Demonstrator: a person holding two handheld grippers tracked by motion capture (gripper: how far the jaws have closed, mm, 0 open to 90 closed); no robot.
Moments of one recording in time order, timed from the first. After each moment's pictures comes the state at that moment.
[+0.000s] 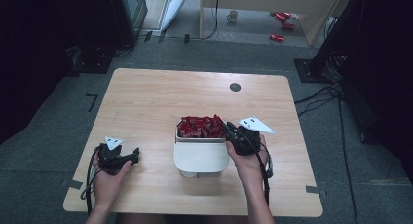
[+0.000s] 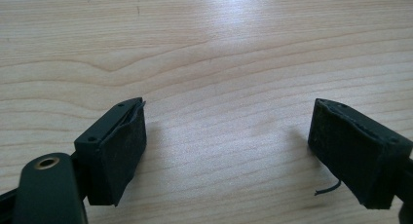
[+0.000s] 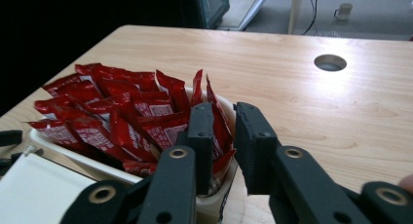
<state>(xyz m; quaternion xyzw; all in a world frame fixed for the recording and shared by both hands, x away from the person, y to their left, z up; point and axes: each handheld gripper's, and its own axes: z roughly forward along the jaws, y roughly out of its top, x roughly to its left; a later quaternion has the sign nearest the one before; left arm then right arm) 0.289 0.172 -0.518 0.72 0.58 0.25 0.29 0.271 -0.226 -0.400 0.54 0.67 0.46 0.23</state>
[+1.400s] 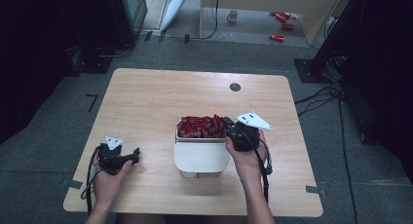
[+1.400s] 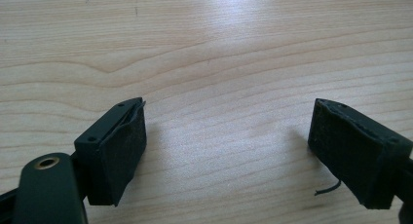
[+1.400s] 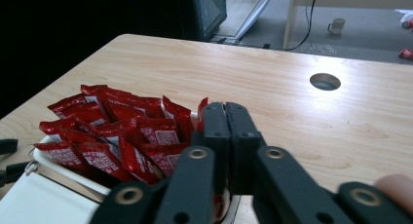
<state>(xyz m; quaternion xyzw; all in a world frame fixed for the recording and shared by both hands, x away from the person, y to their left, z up) 0.289 0.172 -0.517 0.72 0.58 0.24 0.29 0.273 -0.222 -0.385 0.53 0.66 0.47 0.25</state>
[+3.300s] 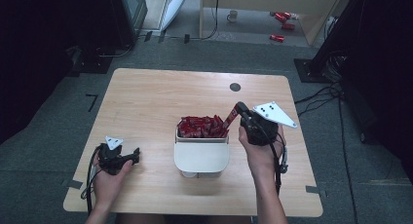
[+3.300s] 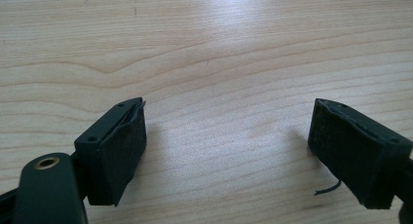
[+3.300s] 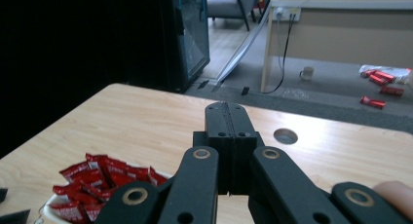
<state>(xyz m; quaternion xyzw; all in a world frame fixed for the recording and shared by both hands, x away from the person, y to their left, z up) 0.290 0.172 -0.517 0.72 0.58 0.24 0.29 0.257 -0.242 -0.322 0.50 0.62 0.50 0.33</state>
